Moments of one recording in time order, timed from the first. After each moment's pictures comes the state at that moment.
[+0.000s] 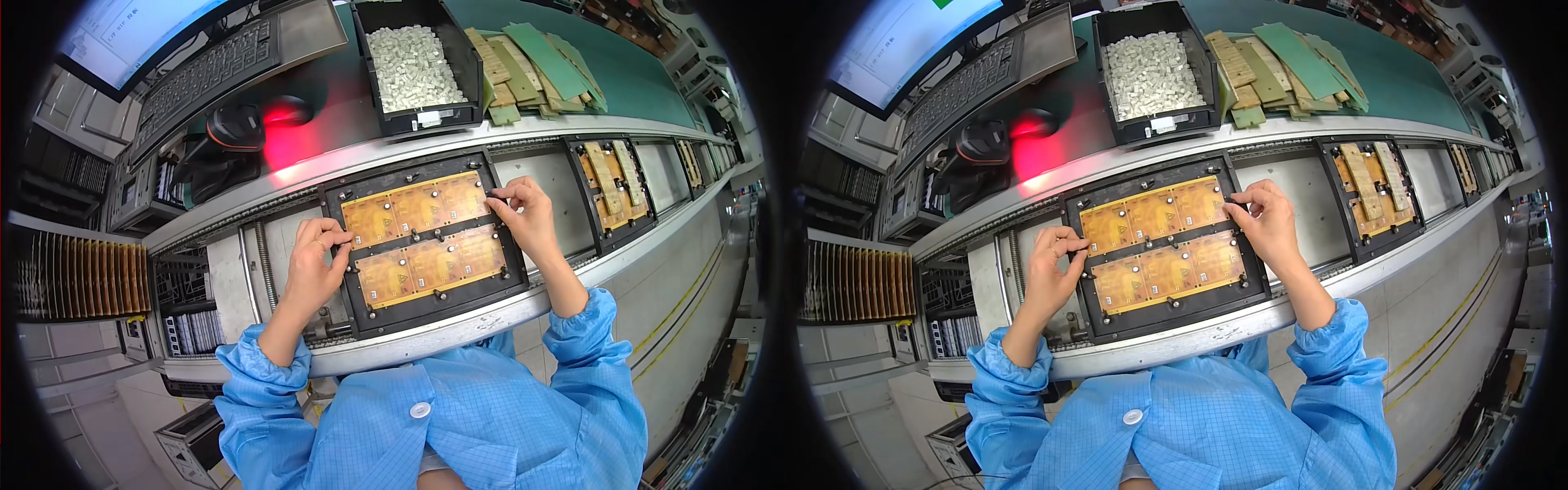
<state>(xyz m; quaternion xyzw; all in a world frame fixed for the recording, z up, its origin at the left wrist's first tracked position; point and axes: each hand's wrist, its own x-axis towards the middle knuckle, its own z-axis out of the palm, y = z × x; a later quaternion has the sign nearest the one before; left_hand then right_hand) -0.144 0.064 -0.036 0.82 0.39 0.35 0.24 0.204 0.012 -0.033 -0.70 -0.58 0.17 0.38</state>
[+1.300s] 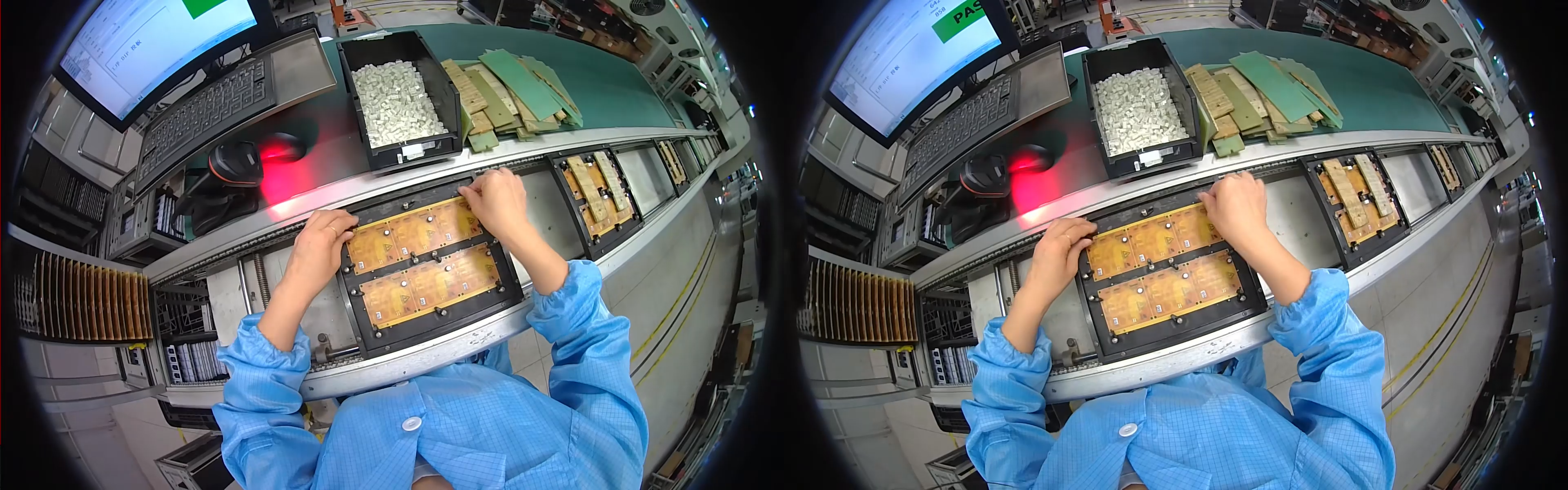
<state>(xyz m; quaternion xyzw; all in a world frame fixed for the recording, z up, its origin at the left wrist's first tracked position) -0.135 0.123 -0.028 0.88 0.31 0.30 0.18 0.180 0.073 -0.010 -0.79 -0.58 0.10 0.20</state>
